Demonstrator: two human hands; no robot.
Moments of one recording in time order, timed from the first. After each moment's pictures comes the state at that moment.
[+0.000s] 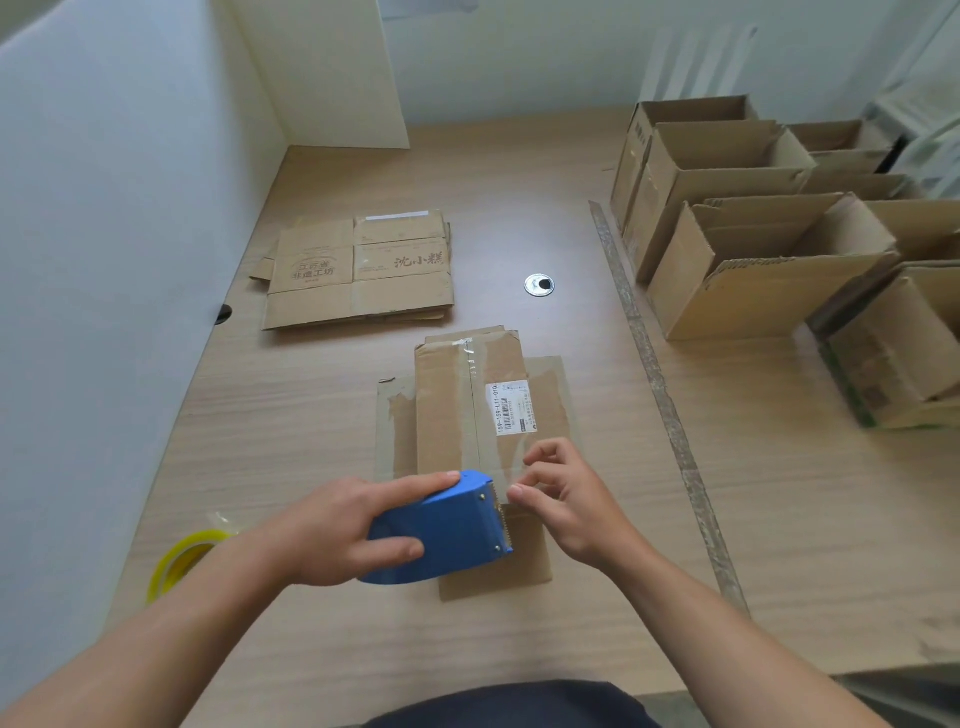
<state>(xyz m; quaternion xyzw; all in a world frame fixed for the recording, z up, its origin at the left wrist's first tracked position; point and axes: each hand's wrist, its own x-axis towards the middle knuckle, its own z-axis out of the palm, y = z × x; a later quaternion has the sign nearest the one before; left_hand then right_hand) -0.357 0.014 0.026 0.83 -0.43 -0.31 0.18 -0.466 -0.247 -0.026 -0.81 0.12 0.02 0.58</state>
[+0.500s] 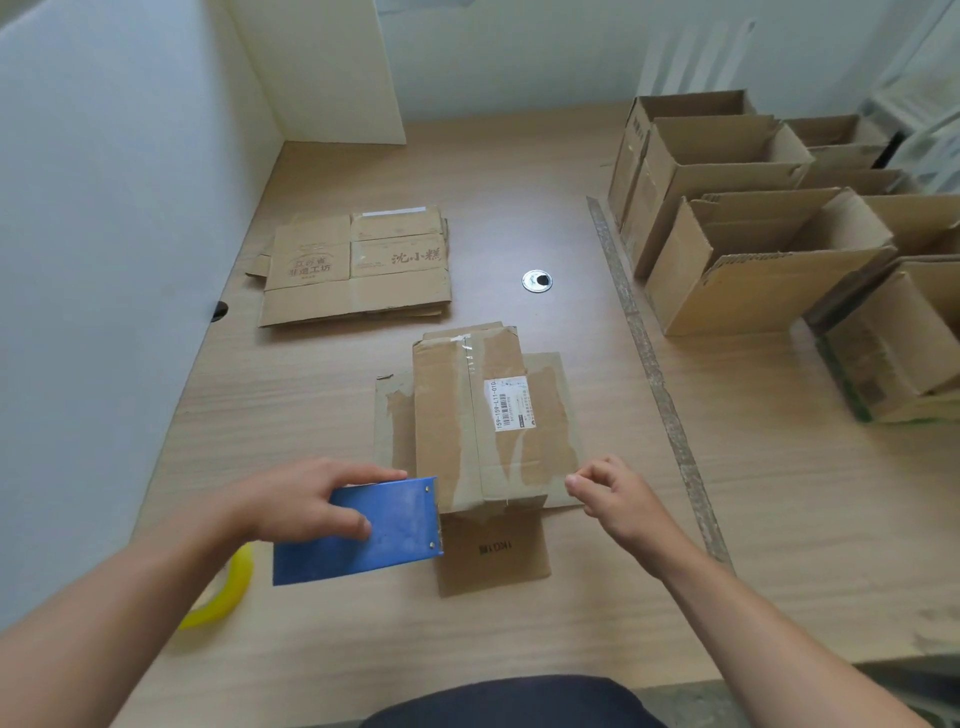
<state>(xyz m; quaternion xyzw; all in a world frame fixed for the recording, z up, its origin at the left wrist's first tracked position) -0.323 0.027 0.041 0.85 -0.29 -0.43 0.12 -0.484 -0.290 -0.059 -0.77 0.27 0.05 0.58</state>
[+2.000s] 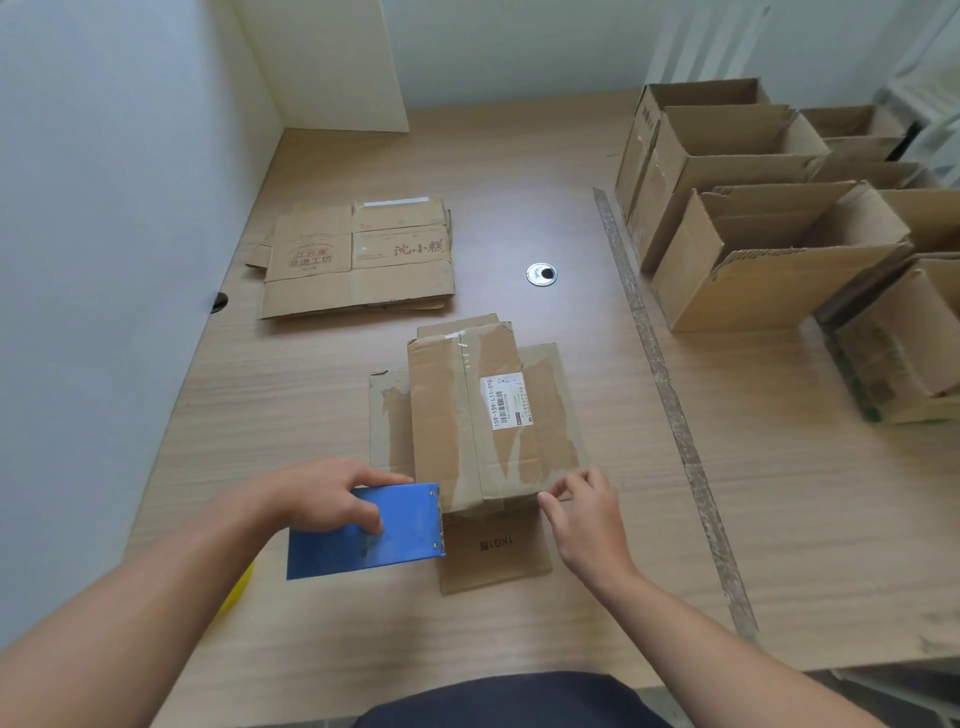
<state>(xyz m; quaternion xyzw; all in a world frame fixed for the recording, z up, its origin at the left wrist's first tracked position) -0.315 0.011 0.016 0.84 -0.23 -0.49 0.06 -0.481 -0.242 -0.084 -0.87 0.29 0.00 0.40</state>
